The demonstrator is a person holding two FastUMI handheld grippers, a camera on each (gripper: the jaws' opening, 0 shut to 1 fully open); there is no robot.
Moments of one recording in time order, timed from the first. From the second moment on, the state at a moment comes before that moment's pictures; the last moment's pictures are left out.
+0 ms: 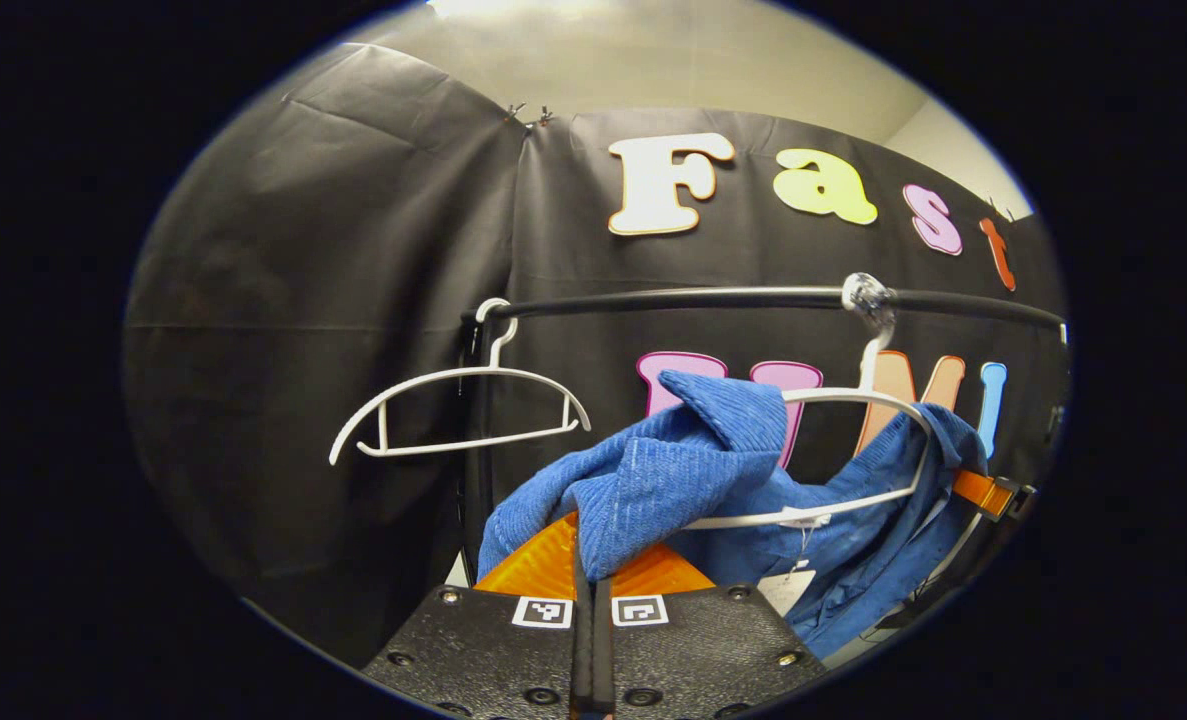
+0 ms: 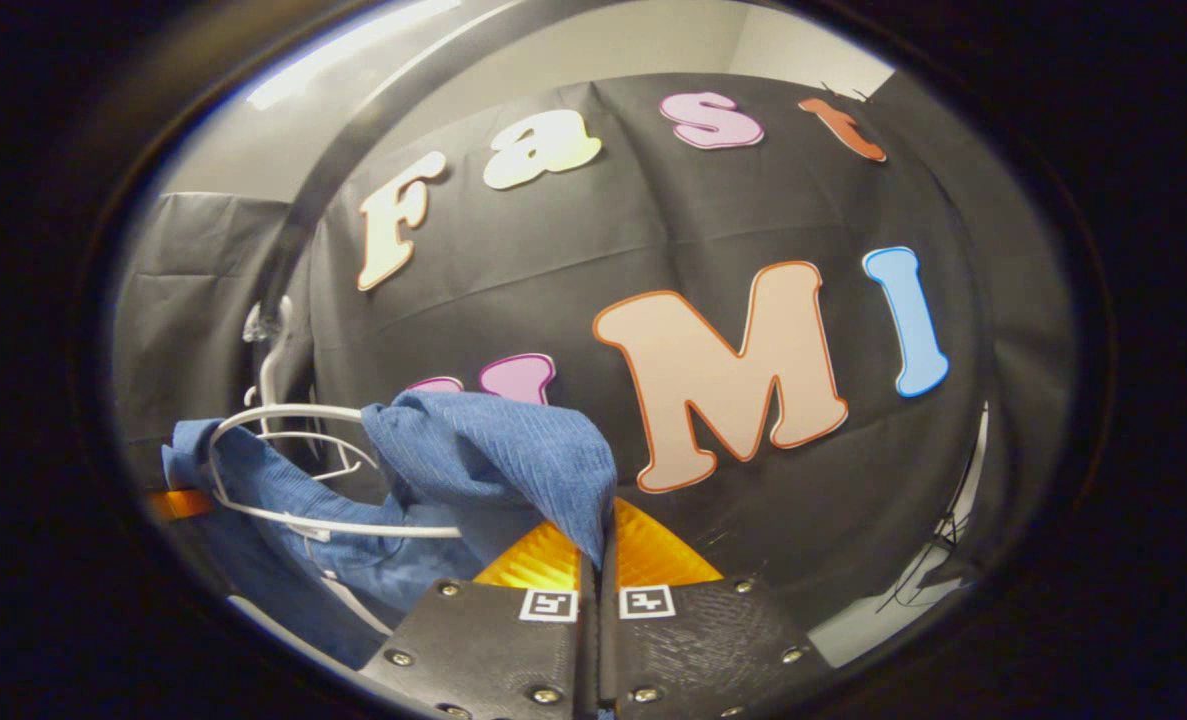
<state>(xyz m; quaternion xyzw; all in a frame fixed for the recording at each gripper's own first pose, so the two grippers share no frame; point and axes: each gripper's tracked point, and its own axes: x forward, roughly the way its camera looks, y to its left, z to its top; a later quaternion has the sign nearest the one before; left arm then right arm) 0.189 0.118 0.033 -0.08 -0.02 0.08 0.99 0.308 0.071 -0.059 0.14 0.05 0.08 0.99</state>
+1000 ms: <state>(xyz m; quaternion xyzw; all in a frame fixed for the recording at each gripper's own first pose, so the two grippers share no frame) 0.195 0.150 0.050 -0.22 -0.04 0.06 0.97 0.337 0.059 -0.127 0.16 0.12 0.06 0.98</state>
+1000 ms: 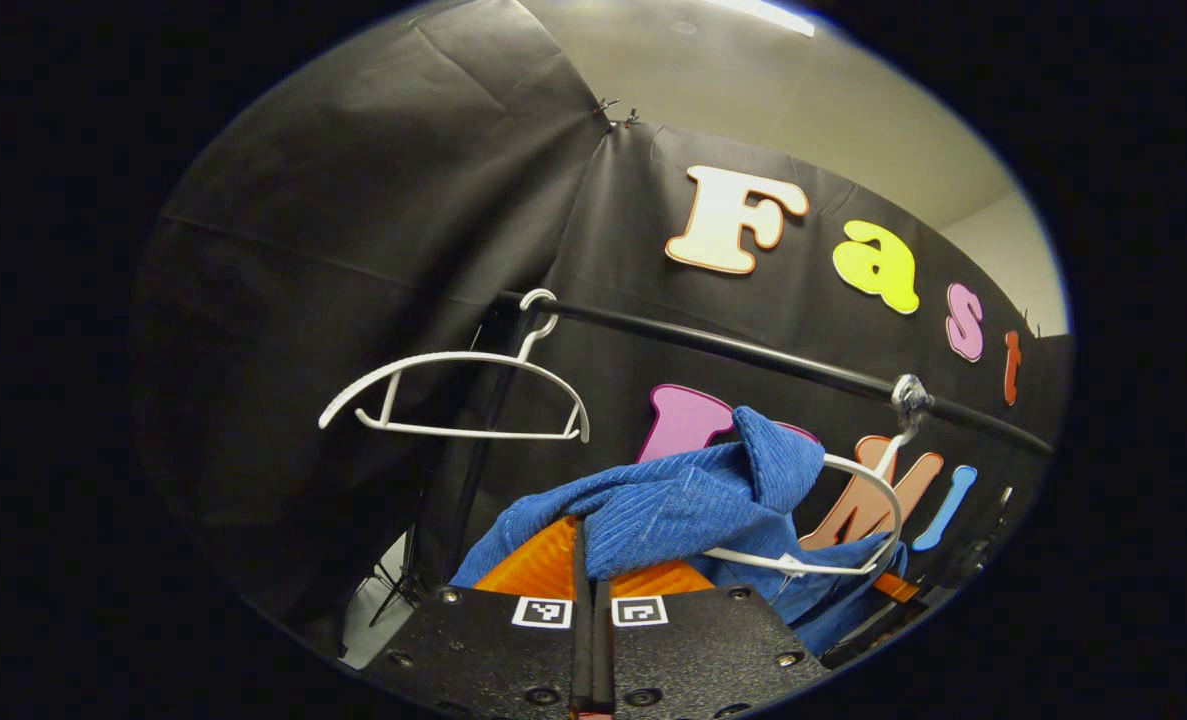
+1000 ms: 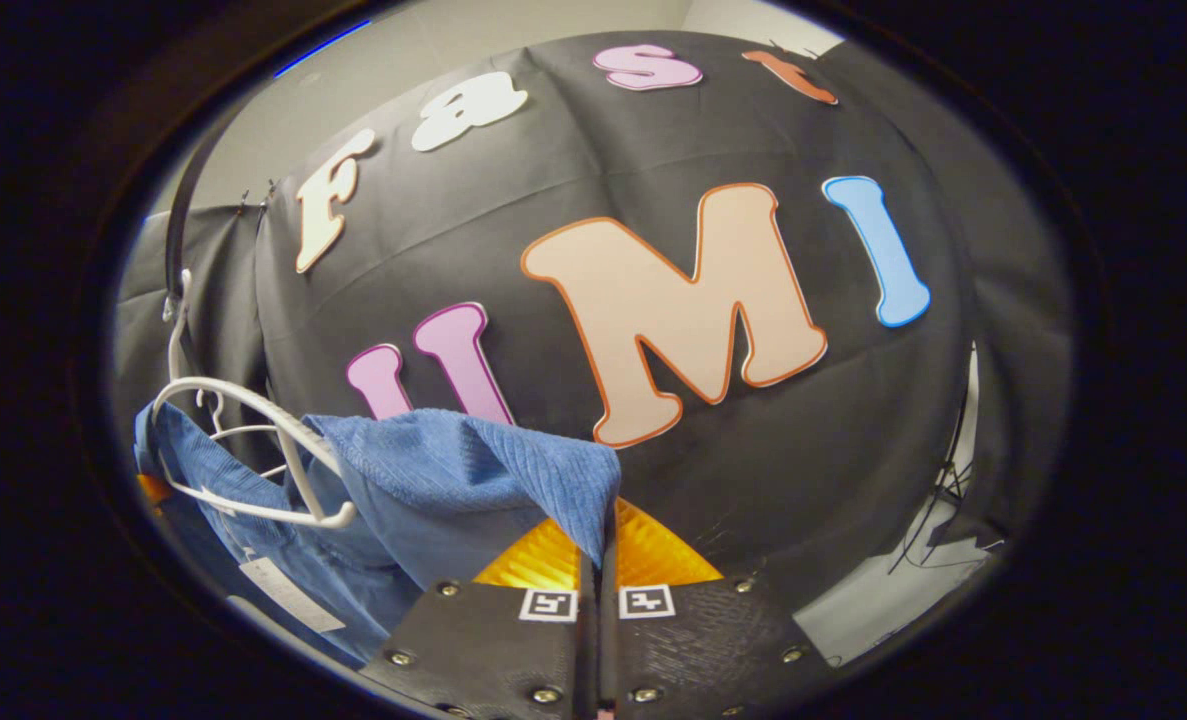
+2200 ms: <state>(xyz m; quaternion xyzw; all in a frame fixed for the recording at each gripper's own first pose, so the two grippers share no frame) 0.154 0.115 0.066 -0.22 -0.08 -0.24 0.94 0.280 0.030 -0.138 0.10 0.13 0.00 0.99</state>
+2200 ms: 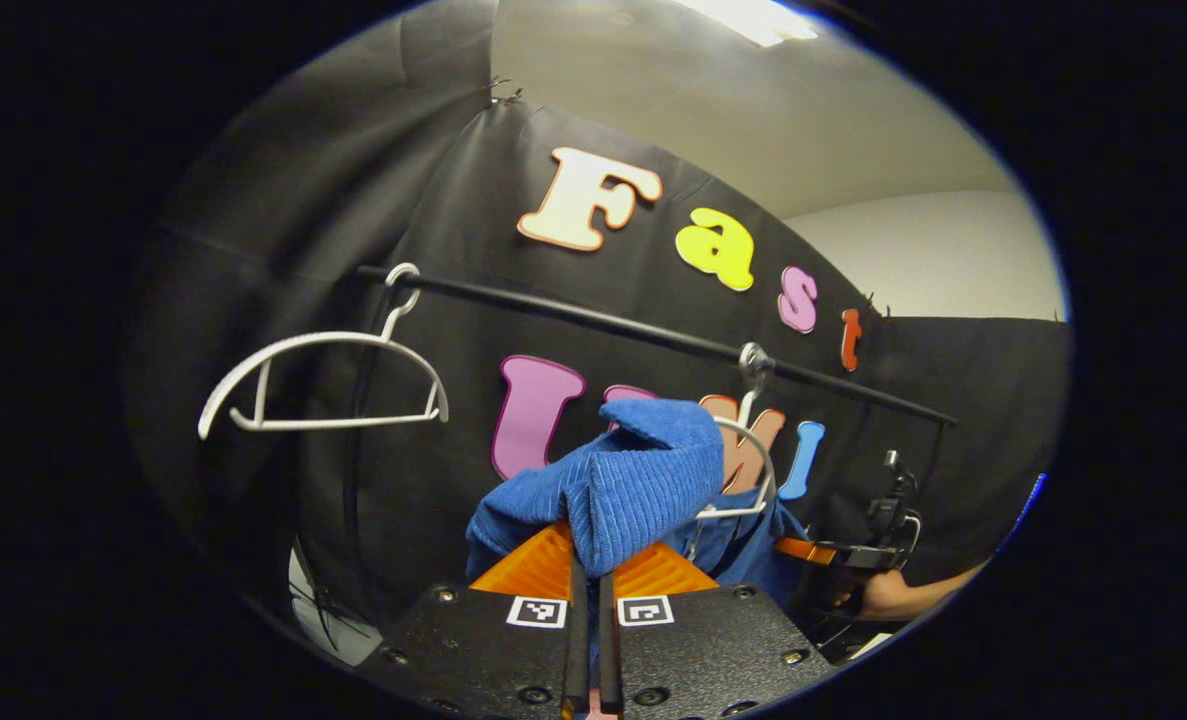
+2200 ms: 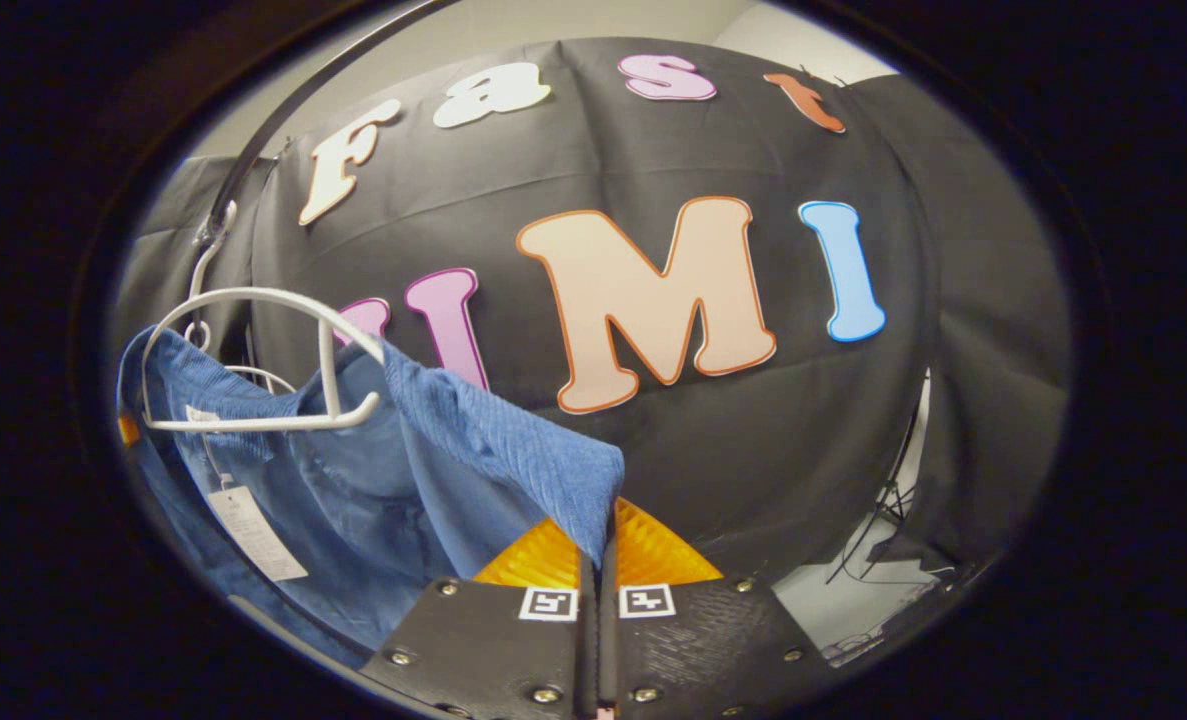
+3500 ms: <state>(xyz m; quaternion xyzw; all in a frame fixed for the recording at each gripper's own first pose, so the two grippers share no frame) 0.225 0.191 0.071 -0.14 -0.08 0.03 0.99 0.263 0.040 -0.114 0.07 0.10 -0.01 0.99</state>
